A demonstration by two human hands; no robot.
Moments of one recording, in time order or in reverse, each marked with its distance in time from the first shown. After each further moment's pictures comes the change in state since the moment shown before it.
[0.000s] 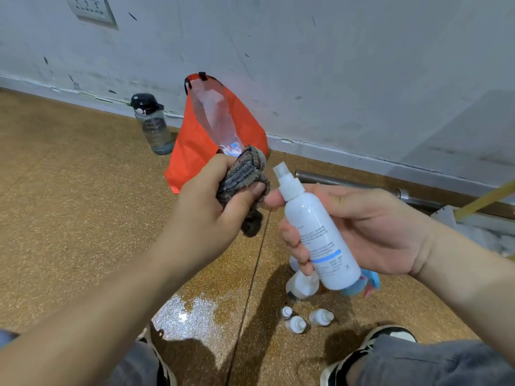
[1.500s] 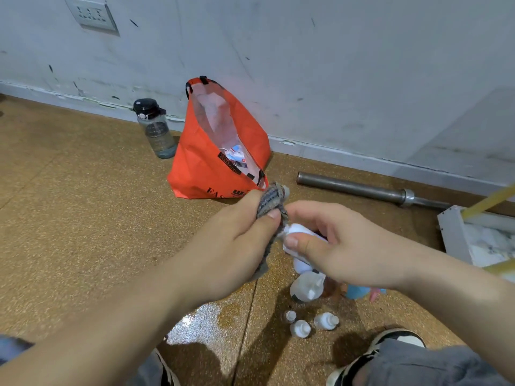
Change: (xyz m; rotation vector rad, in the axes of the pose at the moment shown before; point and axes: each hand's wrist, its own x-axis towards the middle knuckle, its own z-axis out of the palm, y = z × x) left_hand -0.016 0.030 0.006 0.033 -0.410 -0.226; right_hand 0.004 0.024 -0.001 -1.053 0.467 -0.095
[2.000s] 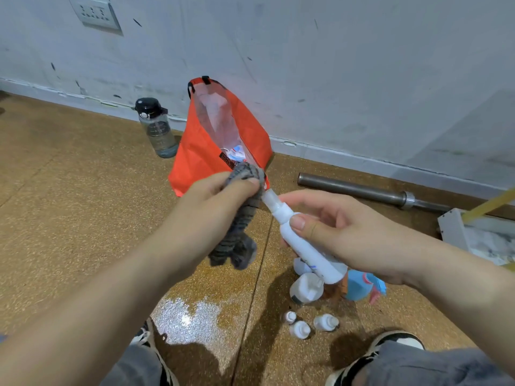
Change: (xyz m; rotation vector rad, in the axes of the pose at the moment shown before) left_hand 0.018 0.007 -0.022 -0.414 0.262 -0.292; right_hand 0.002 -0.014 -0.007 0.194 0.061 0.103
